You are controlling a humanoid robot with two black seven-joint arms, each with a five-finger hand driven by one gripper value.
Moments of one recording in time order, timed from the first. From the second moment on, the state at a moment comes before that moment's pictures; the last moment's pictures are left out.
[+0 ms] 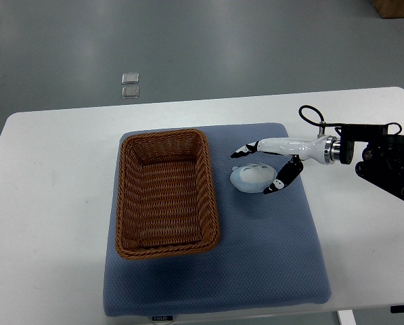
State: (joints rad) left arm 0.04 0.00 -0.12 -0.11 0.07 -0.06 0.04; right arm 0.89 -0.42 0.27 0.84 -1.44 0.25 0.56
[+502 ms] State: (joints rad) left arm 0.04 0.00 -0.12 -0.11 0.07 -0.06 0.04; right arm 0.89 -0.42 0.28 0.83 -1.43 0.21 0.56
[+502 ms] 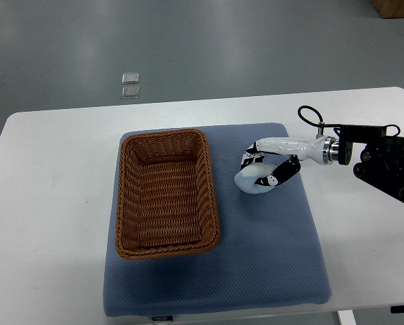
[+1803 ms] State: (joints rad) left arm 0.04 0.00 -0.12 -0.11 0.07 -0.06 0.04; right arm 0.90 -0.09 0.31 0.89 -1.30 0.16 0.57
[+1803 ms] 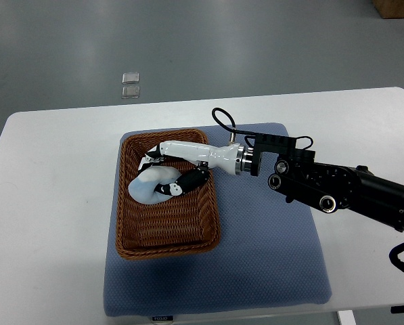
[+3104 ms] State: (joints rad) left arm 0.04 0.00 -0.12 -0.11 0.07 -0.06 0.04; right arm 0.83 -0.30 0.43 0.74 -0.08 0.37 0.12
